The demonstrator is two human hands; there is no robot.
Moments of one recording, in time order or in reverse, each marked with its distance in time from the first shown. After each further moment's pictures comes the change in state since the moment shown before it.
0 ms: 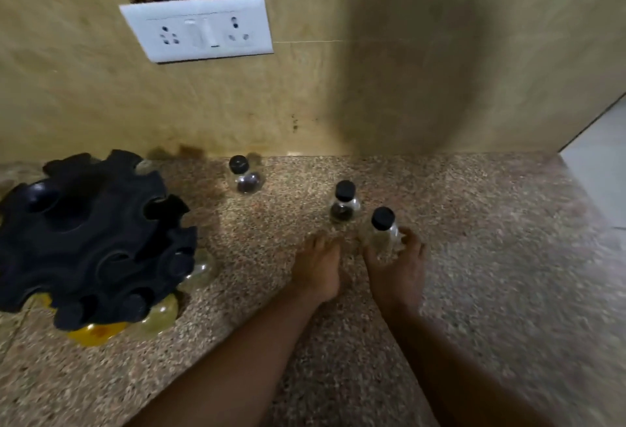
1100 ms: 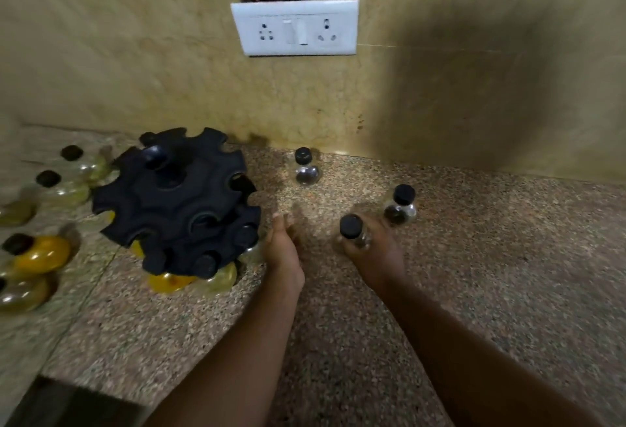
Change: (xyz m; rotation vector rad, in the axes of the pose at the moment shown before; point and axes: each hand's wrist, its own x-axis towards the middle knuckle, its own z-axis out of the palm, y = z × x) left_hand -0.025 -0.094 -0.020 -1.956 0.683 -0.772; right_hand -0.017 -0.072 0.048 0.017 -0.481 -0.385
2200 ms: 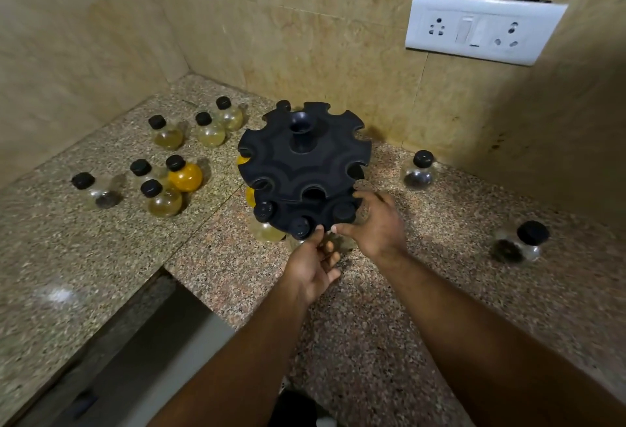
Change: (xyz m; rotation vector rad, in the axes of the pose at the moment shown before) left_hand -0.045 0.058 -0.137 -0.083 -0.055 -0.086; right_hand 0.010 -0.128 0.115 -0.103 -0.327 -0.174
